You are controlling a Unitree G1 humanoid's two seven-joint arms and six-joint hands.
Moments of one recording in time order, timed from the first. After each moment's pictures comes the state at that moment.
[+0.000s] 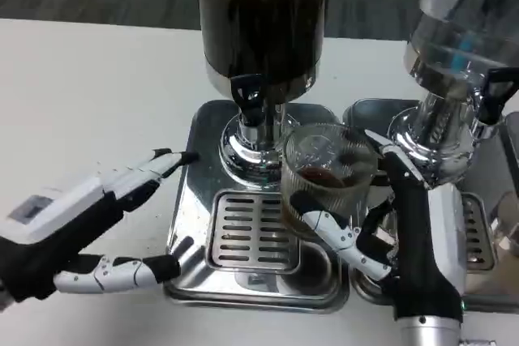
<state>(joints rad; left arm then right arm) -0.07 0.67 0.13 0.57 0.35 -1.10 -0.37 0.21 -0.01 0.31 0.03 -0.58 -0.29 -0.57</state>
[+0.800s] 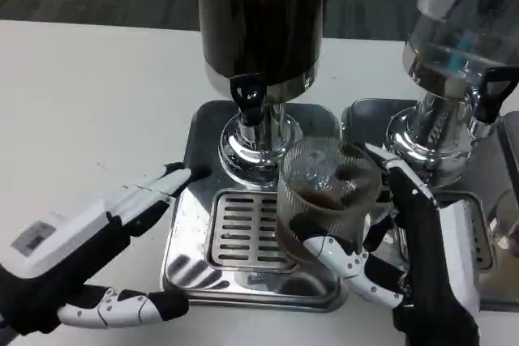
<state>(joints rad) 0.08 0.69 0.07 0.42 0.30 -1.11 -0.26 0.37 -0.02 0.32 -0.14 -0.58 -0.34 -0.49</state>
